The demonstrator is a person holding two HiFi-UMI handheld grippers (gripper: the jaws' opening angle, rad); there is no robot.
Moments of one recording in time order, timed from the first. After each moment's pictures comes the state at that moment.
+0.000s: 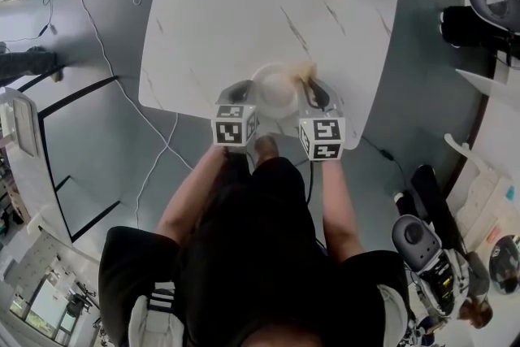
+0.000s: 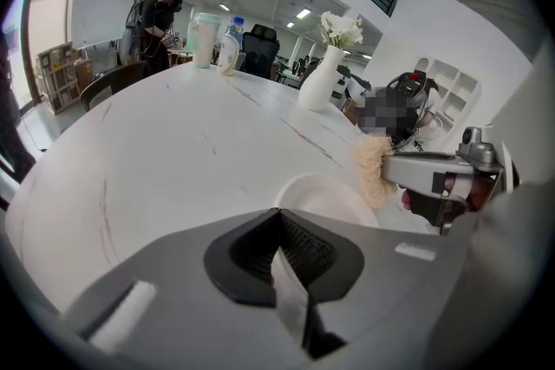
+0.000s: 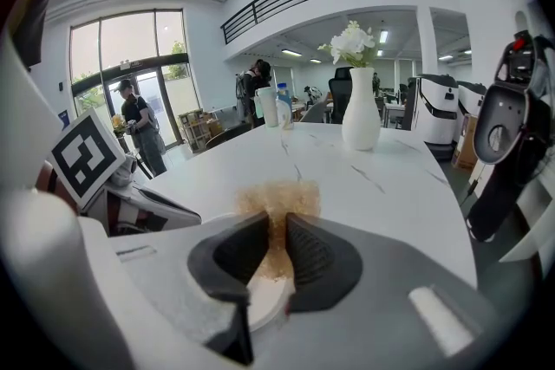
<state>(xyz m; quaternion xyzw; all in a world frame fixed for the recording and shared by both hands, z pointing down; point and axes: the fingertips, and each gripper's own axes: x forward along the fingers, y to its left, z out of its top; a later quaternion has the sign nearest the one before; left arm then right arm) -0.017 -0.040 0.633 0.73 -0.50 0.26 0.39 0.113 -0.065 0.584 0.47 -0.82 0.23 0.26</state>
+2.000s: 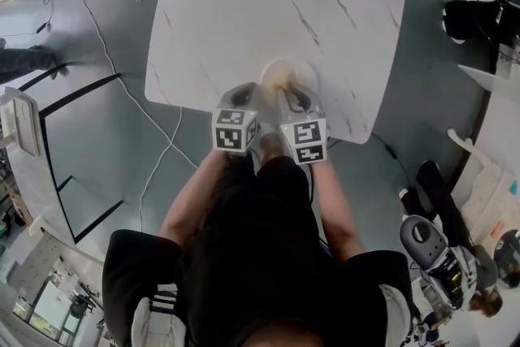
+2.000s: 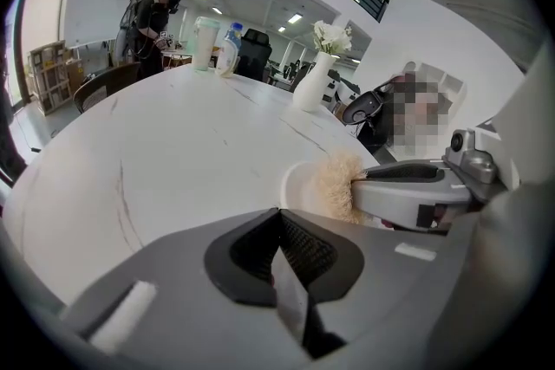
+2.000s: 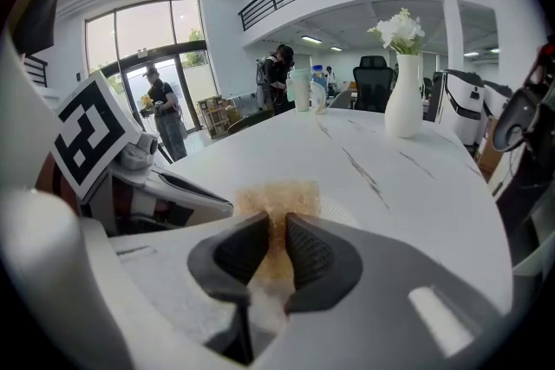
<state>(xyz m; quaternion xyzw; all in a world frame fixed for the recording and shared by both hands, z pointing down) -0.037 -0.011 0.634 0.75 -0.48 0.25 0.38 0.035 -0.018 0.601 0.40 -0.84 0.23 0.29</state>
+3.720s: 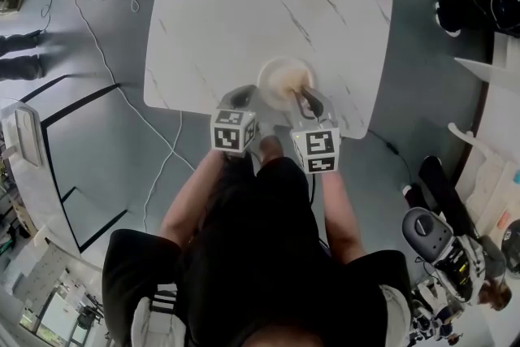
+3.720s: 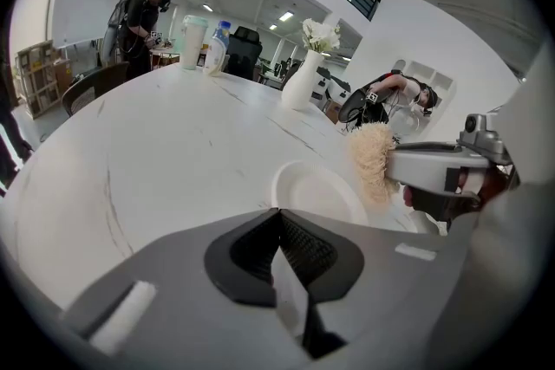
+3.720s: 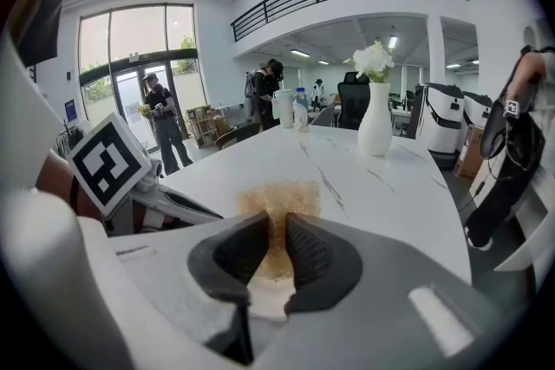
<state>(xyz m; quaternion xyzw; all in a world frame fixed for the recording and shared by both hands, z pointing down) -0.024 -0.005 0.625 0.77 -0.45 0.26 0.38 0.074 -0.013 0.554 0.45 -0.82 0.21 0.27</state>
